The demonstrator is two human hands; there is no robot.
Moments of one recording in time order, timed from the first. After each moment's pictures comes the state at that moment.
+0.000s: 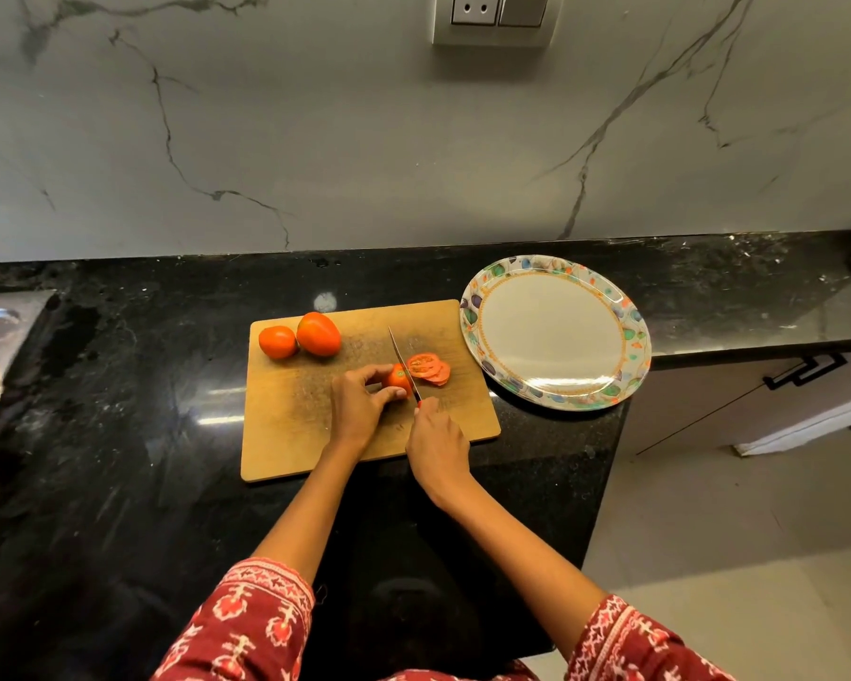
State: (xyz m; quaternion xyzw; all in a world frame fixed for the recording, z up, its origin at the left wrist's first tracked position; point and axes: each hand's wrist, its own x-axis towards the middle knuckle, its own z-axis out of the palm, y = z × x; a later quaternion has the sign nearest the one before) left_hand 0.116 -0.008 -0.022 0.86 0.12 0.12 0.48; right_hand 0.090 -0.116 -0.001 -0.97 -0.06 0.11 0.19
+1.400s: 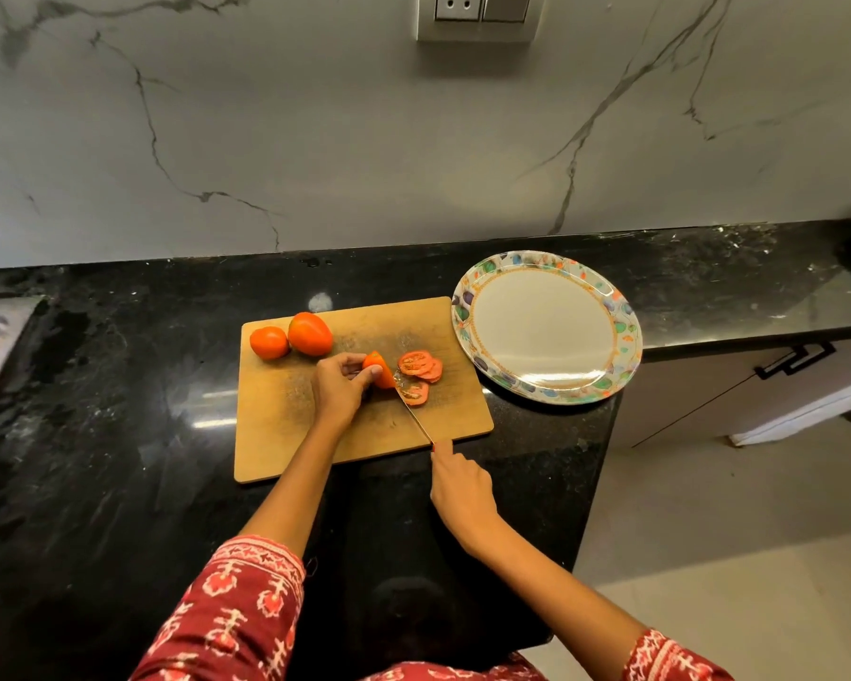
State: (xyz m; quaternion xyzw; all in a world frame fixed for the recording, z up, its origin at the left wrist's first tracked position) left_hand 0.141 0.010 -0.034 0.78 0.24 0.06 0.57; right_hand 0.059 -0.160 -0.026 -0.98 -0.10 0.17 0.09
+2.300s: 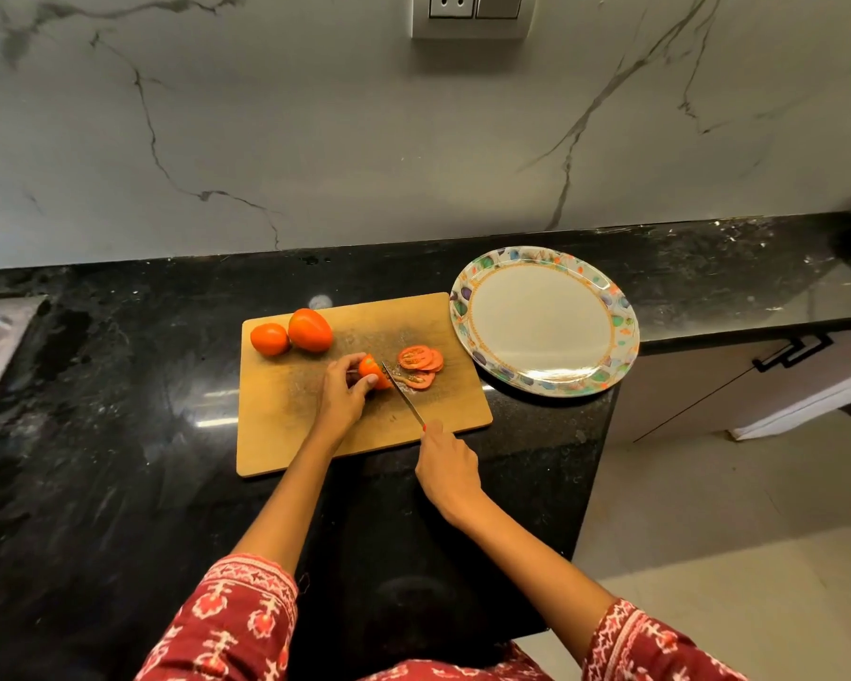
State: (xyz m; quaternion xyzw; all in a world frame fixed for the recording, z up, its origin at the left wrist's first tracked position) left_hand 0.126 0.012 -0.045 0.85 0.16 0.04 0.51; right_hand 0.067 -0.141 -0.016 -0.97 -0.06 0.18 0.15
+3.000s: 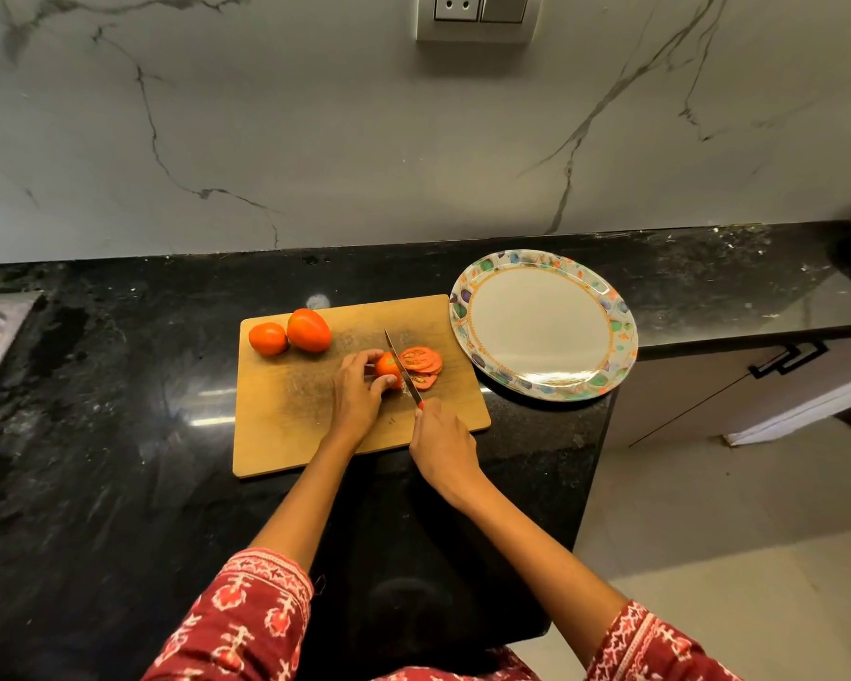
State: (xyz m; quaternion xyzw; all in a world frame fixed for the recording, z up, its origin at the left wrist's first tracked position) left_hand 0.131 -0.009 -0.043 0.86 0.13 0.08 0.49; right_hand 0.082 -0.137 0.009 -0.96 -0.06 0.13 0.23
